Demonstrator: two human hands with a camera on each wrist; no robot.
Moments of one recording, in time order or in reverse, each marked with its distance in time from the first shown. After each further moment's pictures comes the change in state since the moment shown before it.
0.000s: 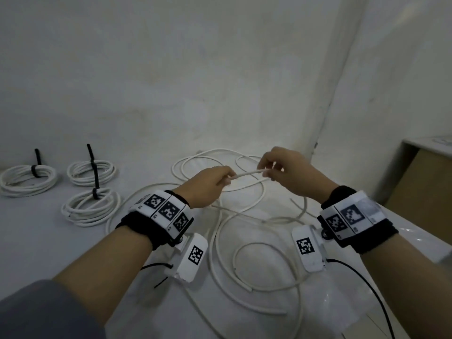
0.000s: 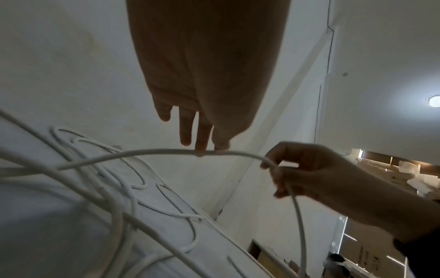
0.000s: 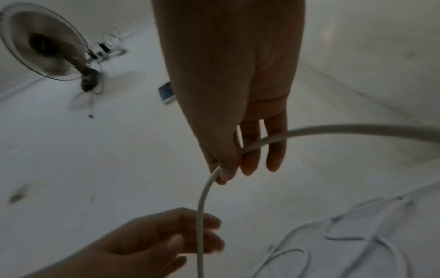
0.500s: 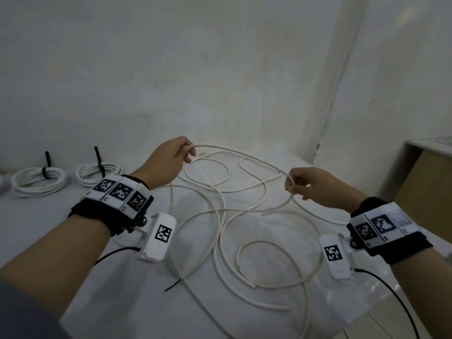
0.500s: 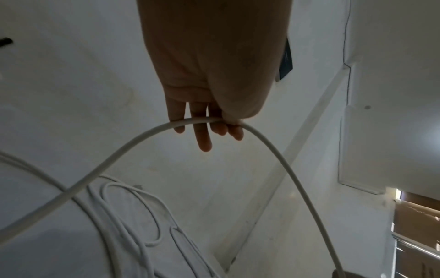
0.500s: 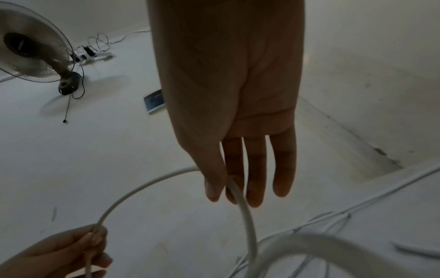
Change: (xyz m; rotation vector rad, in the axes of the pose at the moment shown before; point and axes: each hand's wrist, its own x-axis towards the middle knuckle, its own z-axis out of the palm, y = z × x) left_hand -0.027 -0.023 -0.069 -0.072 0.410 -0.056; right_hand -0.038 0.029 -0.016 0.124 -0.172 0.250
